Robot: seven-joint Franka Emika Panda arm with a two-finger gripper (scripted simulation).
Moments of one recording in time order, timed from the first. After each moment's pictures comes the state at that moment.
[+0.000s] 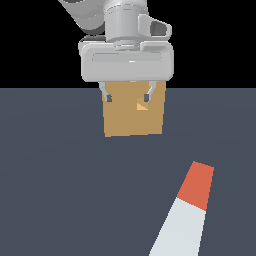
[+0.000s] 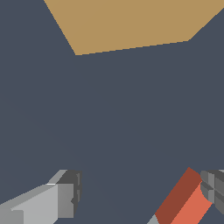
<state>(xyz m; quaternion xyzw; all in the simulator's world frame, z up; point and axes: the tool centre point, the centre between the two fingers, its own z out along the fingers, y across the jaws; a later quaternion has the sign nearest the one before) -0.001 0.016 0.171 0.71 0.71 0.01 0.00</state>
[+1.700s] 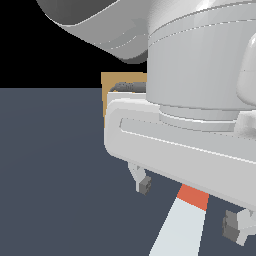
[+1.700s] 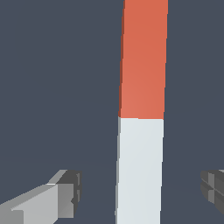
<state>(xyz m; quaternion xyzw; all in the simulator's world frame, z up) 0.059 -0.189 0.074 0.89 0.46 0.00 0.00</state>
